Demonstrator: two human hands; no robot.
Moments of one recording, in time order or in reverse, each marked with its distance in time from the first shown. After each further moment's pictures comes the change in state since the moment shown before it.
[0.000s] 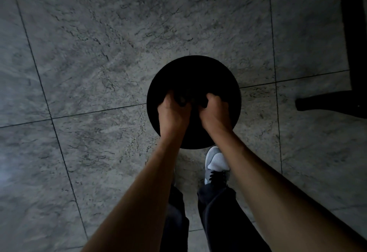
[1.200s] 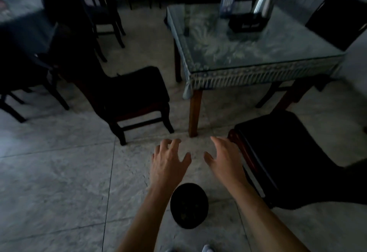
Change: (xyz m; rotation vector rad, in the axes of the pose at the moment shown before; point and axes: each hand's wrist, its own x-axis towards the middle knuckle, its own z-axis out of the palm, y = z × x) left_hand -0.308 0.300 -0.386 0.298 0.383 0.677; right_hand -0.378 -0.245 -0.400 -0.186 0.529 -0.600
